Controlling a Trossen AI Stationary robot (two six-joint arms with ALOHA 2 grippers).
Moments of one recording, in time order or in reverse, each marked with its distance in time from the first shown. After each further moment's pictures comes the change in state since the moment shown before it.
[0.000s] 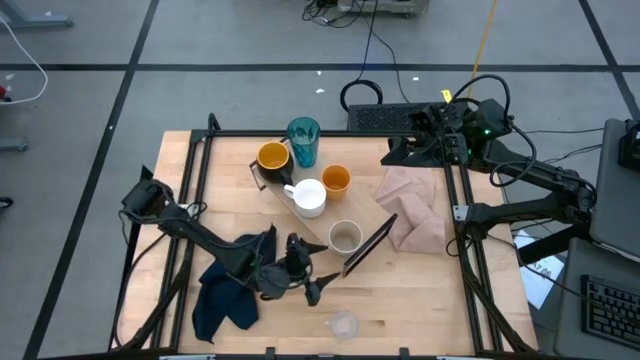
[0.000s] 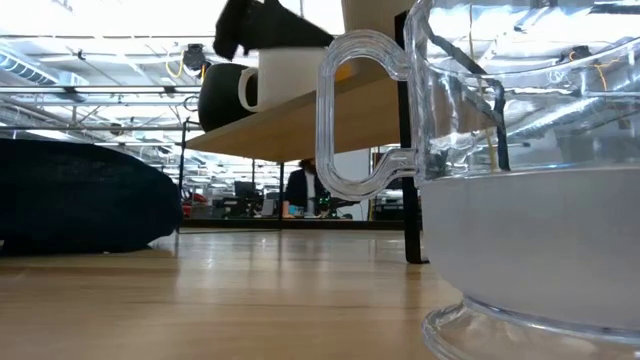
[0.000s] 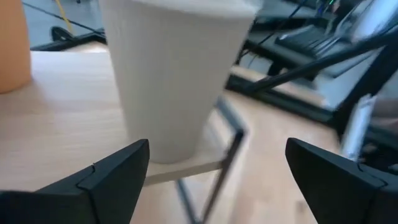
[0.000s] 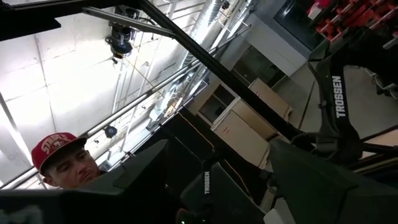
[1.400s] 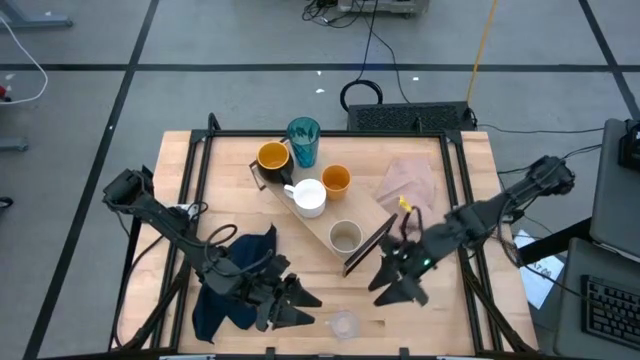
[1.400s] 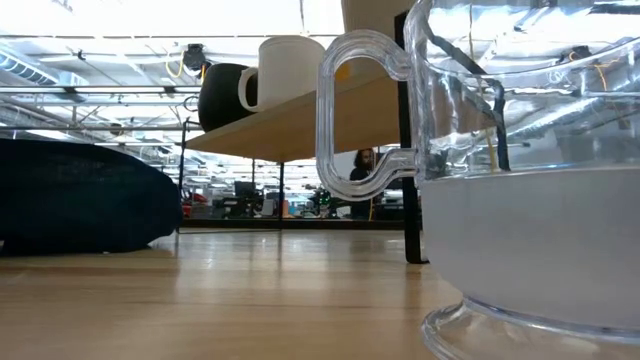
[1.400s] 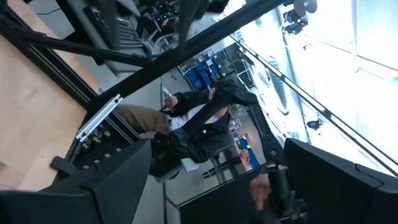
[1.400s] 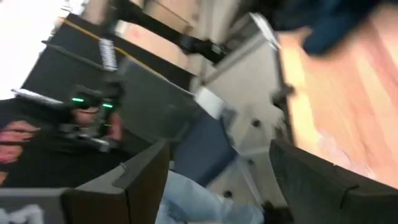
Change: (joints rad) left arm -0.120 -0.174 0.000 0.307 0.458 -0.527; right arm 0.909 0.166 0.000 -0.644 0.772 -0.270
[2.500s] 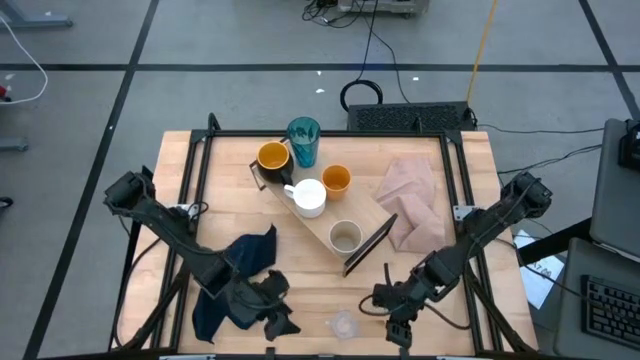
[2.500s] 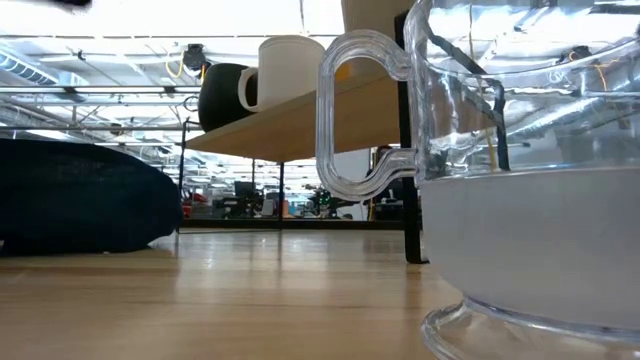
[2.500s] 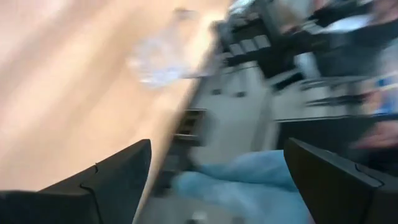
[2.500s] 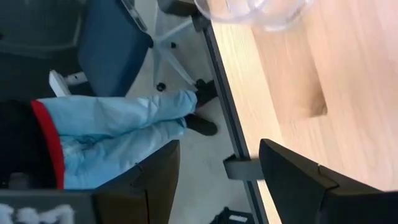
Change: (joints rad) left arm -0.039 0.024 0.000 -0.674 0.140 -0.296; right arm 0.166 0.337 0.000 -0.237 -0.135 0.174
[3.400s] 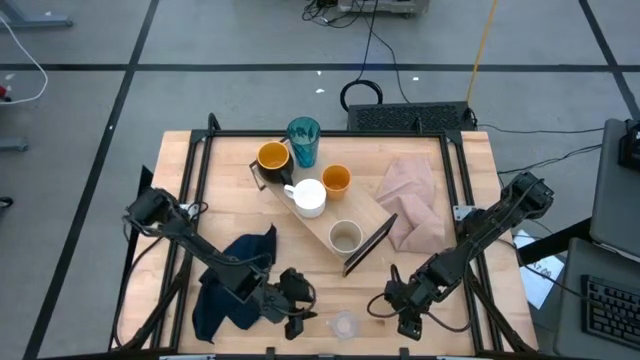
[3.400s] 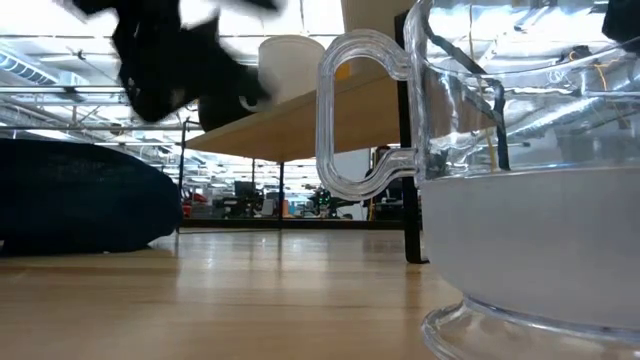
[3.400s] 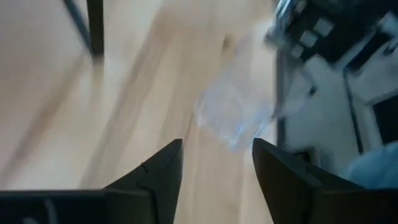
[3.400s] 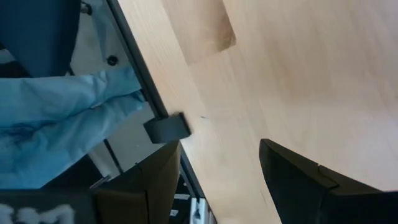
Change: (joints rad) left arm 0.062 0.225 0.000 0.144 -0.137 0.498; right arm 0.033 -0.008 -0.175 -0.054 -0.040 0.030
